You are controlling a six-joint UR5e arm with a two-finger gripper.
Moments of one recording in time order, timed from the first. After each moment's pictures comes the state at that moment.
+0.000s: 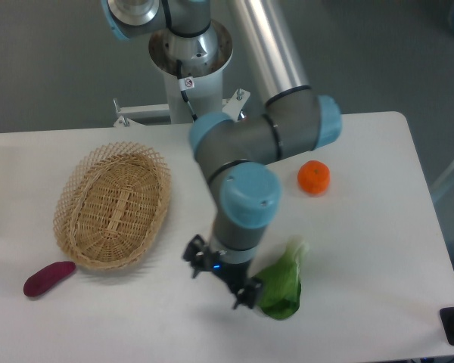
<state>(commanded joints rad) 2.21 -2.12 -1.35 -1.11 1.34 0.88</state>
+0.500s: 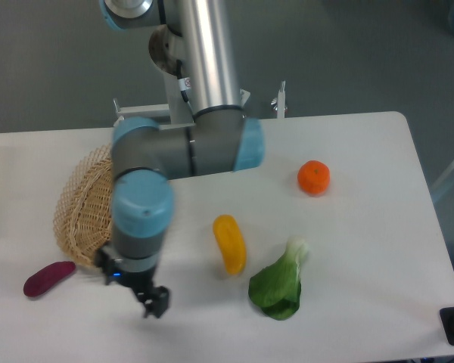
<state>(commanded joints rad) 2.00 -2.16 -1.35 -1.05 1.34 0.73</state>
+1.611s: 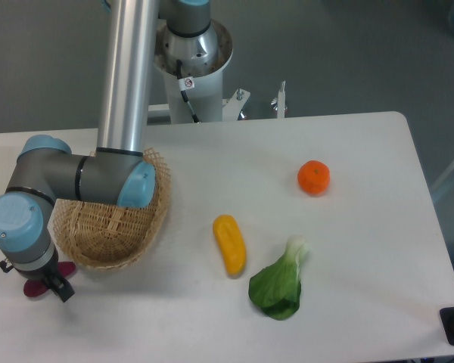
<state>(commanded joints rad) 1.82 -2.27 -1.41 -1.01 1.43 0.54</state>
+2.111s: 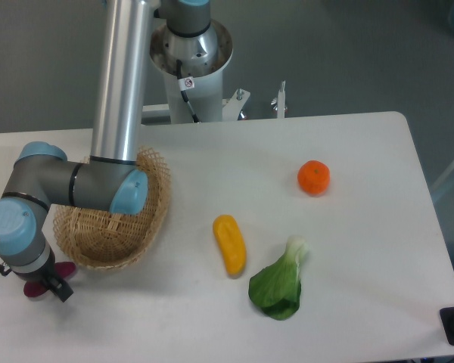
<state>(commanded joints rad) 1.80 -2.28 -1.42 -1.00 1.46 0.52</state>
